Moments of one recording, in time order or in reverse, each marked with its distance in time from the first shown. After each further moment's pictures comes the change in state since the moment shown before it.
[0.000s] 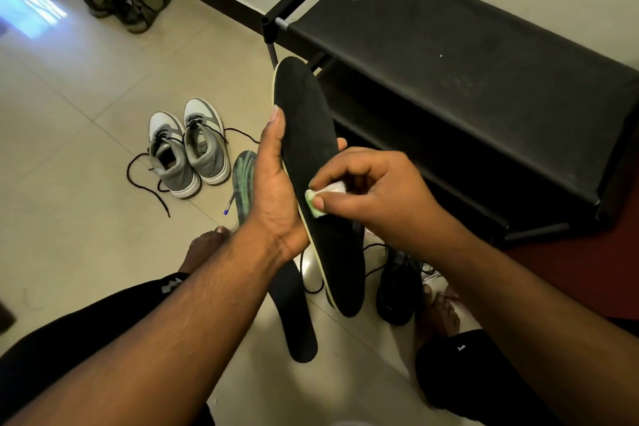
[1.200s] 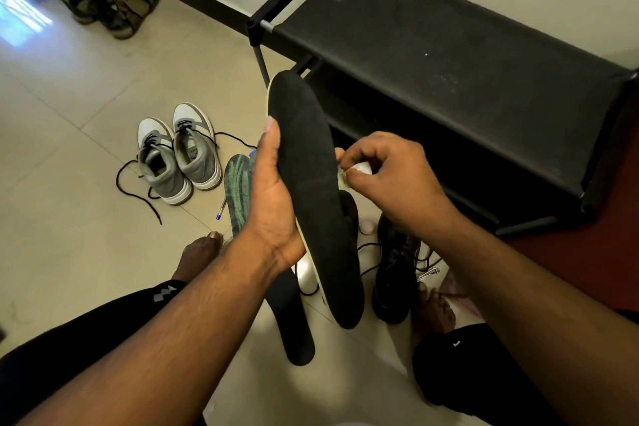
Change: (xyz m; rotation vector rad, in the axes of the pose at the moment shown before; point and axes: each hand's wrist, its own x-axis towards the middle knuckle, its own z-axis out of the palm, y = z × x) left_hand -0.004 -0.009 0.009 0.002 0.011 0.077; right_hand 0.009 0.023 -0.022 -0.370 0.212 0.085
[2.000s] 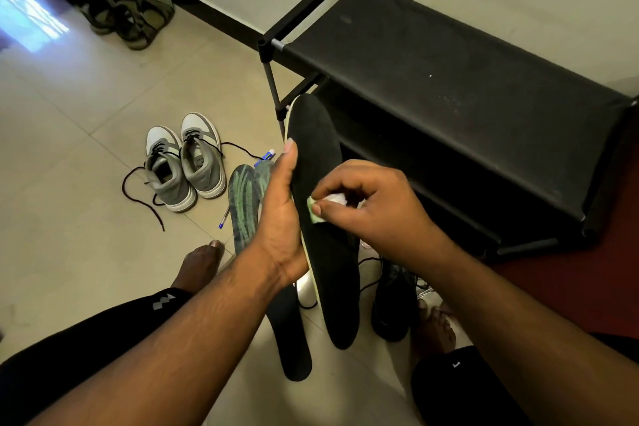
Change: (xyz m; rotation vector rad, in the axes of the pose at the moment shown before) left_hand 0.002 -0.003 -0.004 0.024 -0.012 -0.063; right_hand -0.008 -0.016 0.011 0.180 -0.097 -0.244
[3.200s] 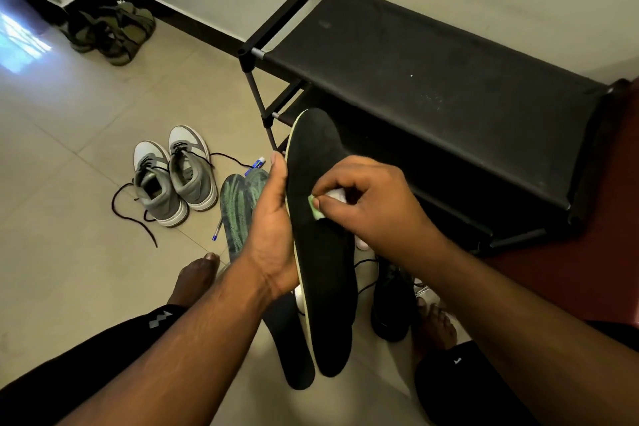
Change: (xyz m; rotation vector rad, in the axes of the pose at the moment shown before) left_hand 0.001 -0.001 -0.001 -0.011 -0.081 -0.099; right_hand 0.000 0.001 -0.008 -0.112 0.086 -0.005
